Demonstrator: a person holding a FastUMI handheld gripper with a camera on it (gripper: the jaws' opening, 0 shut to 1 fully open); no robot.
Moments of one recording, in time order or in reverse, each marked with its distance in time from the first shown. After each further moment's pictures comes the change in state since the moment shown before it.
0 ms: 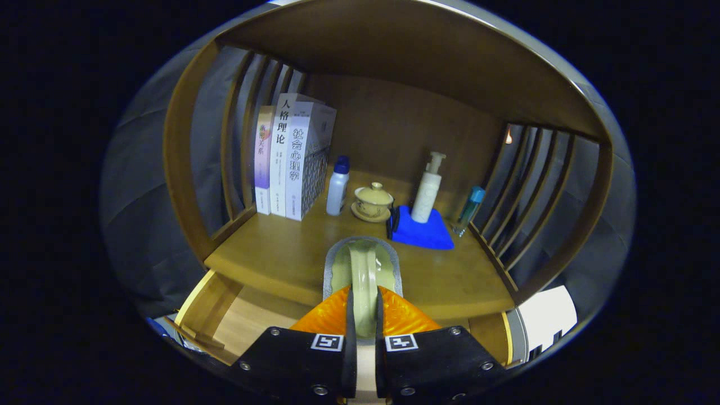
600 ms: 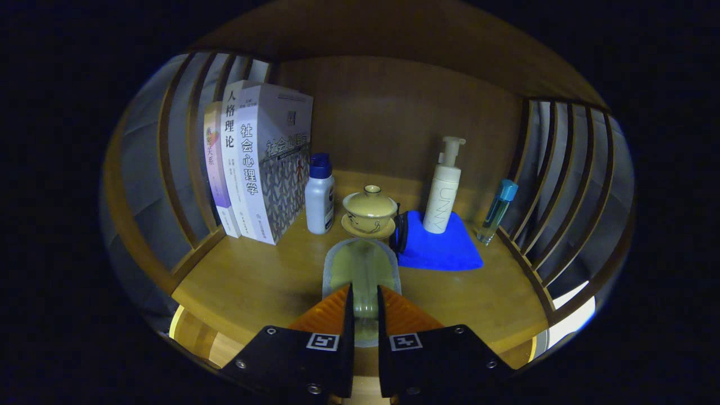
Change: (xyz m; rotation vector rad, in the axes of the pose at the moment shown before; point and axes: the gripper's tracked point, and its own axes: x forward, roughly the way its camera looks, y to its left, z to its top) arm 0.092 -0.013 0.006 0.104 0.011 0.056
